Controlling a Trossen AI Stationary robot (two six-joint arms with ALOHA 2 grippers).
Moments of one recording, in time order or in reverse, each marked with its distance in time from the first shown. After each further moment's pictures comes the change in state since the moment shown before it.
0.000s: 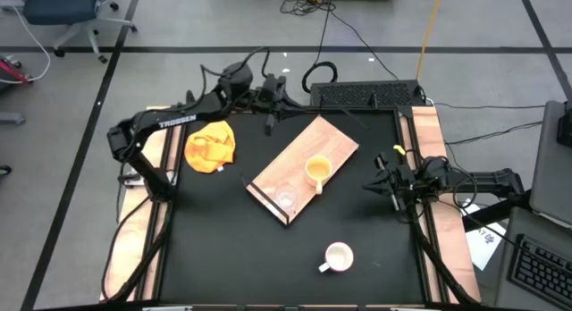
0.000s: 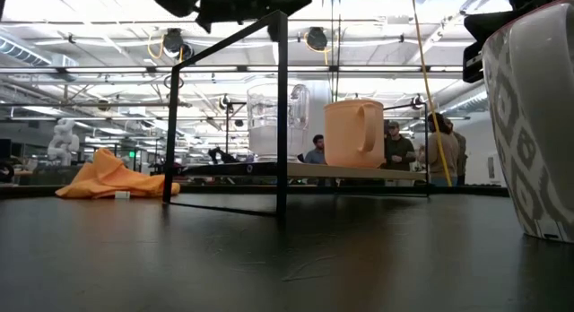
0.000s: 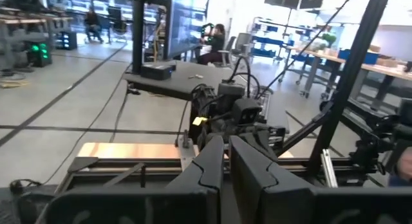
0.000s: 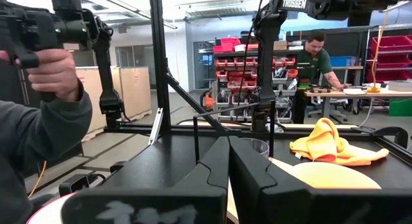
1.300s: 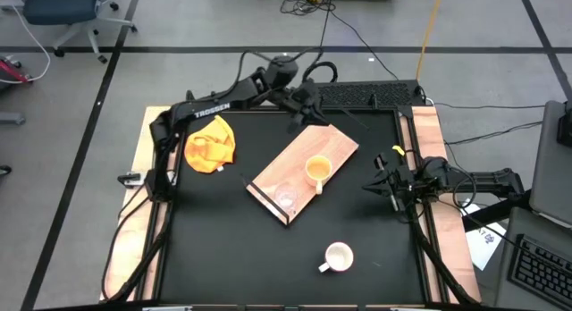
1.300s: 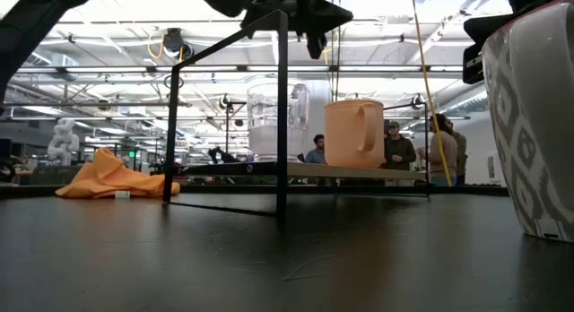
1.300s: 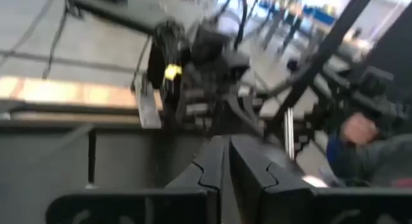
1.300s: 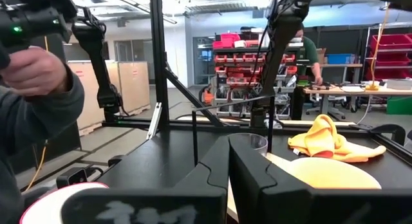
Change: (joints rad) left arm -0.044 0.370 0.554 -0.545 0.149 0.077; right arm 0.000 0.000 0.000 -0.020 0.000 -0.019
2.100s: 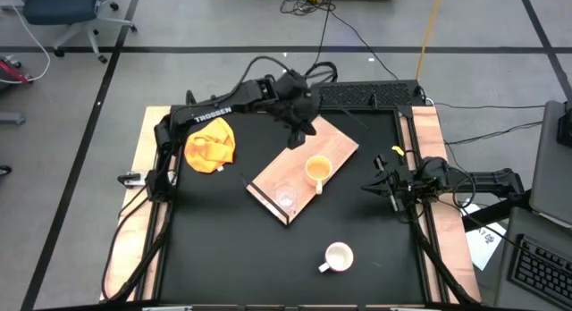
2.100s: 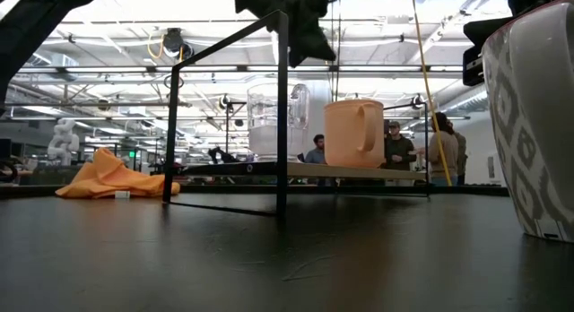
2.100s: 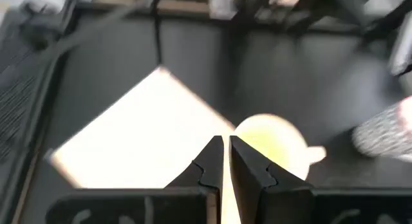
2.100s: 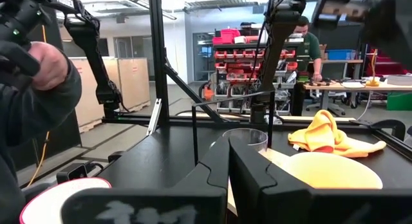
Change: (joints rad) left arm -0.085 0.025 0.153 -0.568 -0.478 0.236; right arm 0.000 0.000 0.000 -0.017 0.000 -0.001
